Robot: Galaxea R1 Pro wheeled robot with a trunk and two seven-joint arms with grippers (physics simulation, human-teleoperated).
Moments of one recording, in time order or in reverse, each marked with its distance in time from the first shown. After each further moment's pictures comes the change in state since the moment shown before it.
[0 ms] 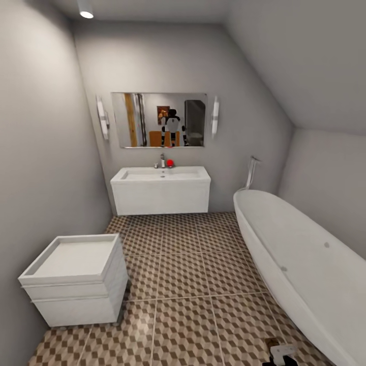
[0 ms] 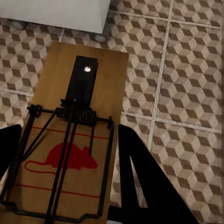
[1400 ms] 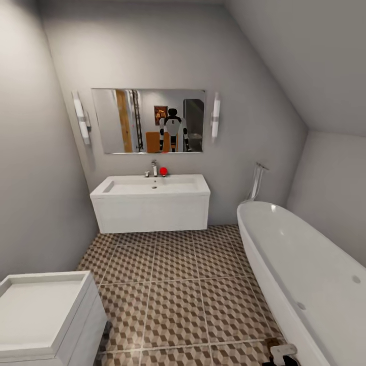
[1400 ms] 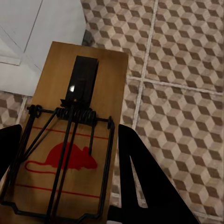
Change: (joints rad) left arm 0.000 0.001 0.000 0.000 0.000 0.000 0.000; right arm 0.000 0.000 0.000 0.000 0.000 0.000 0.000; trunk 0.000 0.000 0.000
